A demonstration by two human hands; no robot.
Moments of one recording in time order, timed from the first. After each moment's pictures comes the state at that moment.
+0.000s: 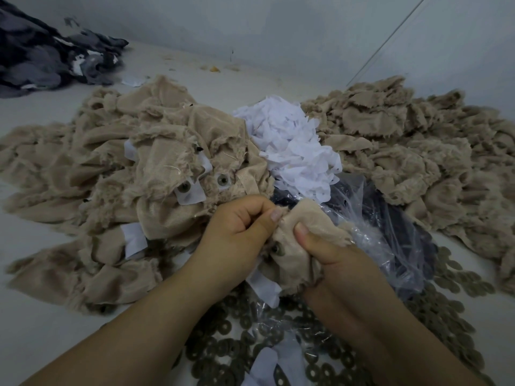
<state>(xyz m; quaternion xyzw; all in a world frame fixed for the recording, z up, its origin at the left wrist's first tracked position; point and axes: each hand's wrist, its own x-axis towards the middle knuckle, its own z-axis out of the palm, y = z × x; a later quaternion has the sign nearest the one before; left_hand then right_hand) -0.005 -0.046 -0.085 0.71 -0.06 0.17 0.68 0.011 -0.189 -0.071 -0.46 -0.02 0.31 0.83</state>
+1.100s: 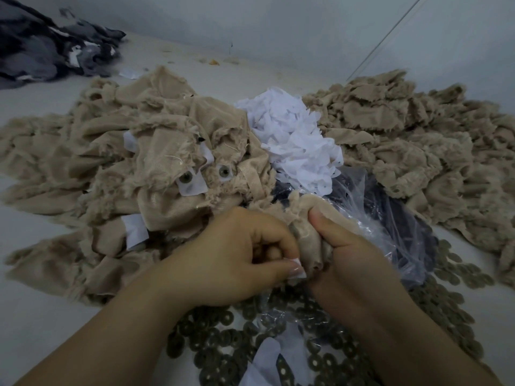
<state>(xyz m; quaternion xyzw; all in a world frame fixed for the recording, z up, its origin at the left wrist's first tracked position) -0.028 -0.026 -0.068 0.84 -0.22 0.05 0.50 0.015 -0.192 -0.074 -0.46 0.04 0.30 0.83</state>
